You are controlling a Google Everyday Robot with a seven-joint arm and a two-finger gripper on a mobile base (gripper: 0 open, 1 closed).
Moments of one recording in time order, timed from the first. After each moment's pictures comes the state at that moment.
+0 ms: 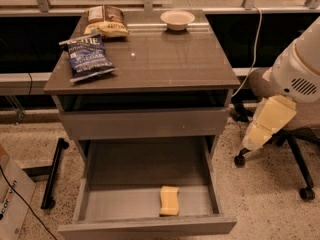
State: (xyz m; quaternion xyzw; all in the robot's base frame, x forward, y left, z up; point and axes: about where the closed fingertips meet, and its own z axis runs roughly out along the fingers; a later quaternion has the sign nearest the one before) arm 0.446 -0.210 0.917 -0.50 0.85 0.02 0.17
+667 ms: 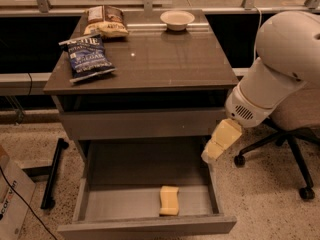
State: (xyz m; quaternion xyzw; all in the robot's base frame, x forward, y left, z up) arm 0.466 -0.162 0.816 -0.44 0.89 0.07 0.11
